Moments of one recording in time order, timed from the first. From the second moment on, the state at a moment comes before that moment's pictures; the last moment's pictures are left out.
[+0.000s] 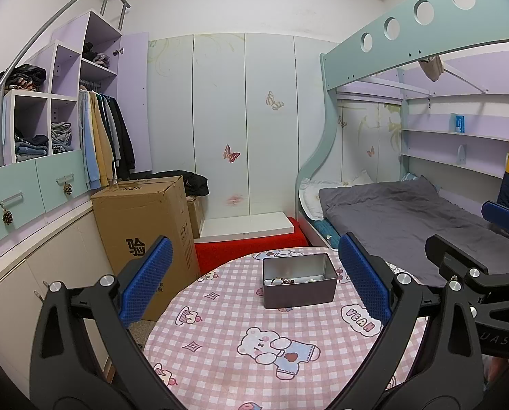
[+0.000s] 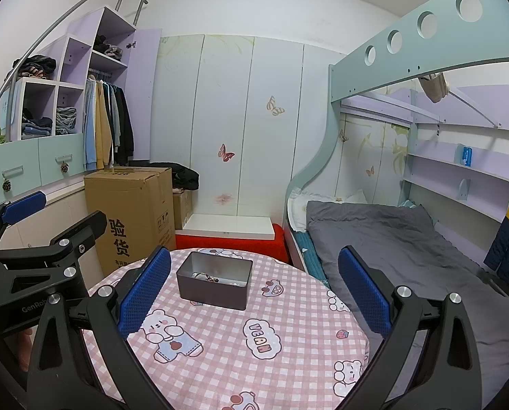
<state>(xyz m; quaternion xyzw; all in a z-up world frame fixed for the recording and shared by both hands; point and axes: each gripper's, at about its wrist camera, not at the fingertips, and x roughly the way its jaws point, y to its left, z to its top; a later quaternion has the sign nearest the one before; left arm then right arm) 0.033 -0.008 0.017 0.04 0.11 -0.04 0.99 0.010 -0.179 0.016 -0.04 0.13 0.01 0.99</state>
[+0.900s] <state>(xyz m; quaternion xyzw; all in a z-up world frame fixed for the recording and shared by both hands) 0.034 -0.007 0.013 0.04 0.11 -0.04 0.99 0.011 -0.181 0.012 -0.04 0.13 0.01 0.99</state>
